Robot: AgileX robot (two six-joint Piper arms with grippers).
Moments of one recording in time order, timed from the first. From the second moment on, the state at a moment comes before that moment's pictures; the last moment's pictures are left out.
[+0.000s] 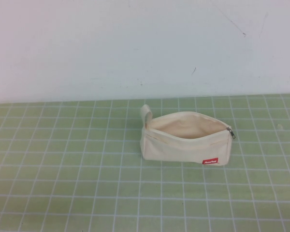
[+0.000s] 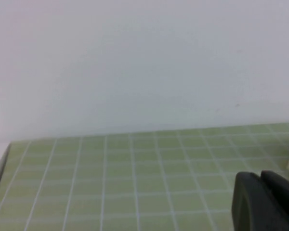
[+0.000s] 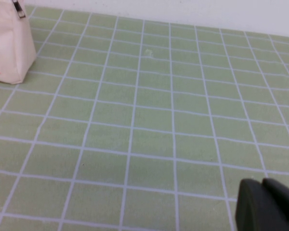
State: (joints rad) right arm -0.01 -0.02 0.03 -0.10 0.41 -0.04; left arm -0.13 0.24 -0.07 0.11 -0.03 -0.19
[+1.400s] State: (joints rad) right arm -0.01 -0.02 0.03 -0.10 0.41 -0.04; left arm -0.14 -0.01 0.02 0.05 0.37 -0.14
